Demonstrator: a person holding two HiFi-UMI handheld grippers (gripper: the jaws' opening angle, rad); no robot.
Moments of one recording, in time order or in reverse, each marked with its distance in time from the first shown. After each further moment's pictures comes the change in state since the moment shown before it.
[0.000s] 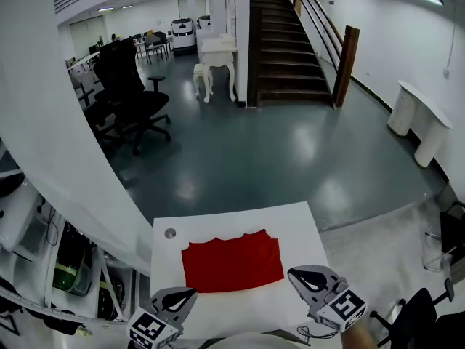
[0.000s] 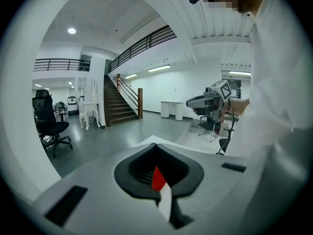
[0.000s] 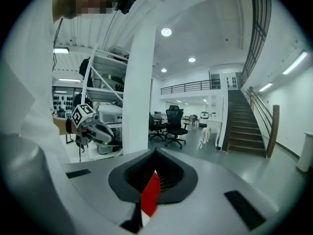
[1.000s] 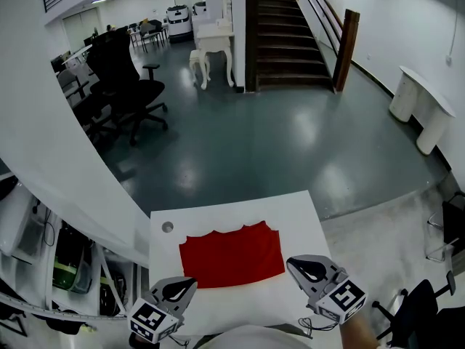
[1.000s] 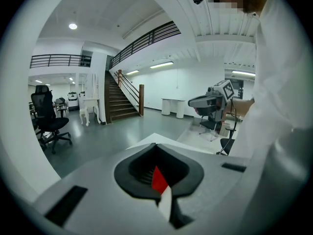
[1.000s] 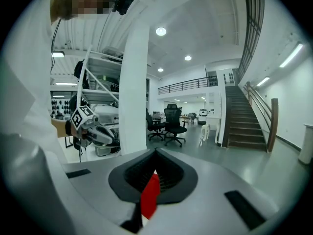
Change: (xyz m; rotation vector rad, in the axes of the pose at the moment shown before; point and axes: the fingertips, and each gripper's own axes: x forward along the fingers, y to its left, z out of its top) left arm 0.037 0.020 0.003 0.042 -0.001 -0.019; right arm 0.018 -0.028 -0.012 0.052 -0.001 0.000
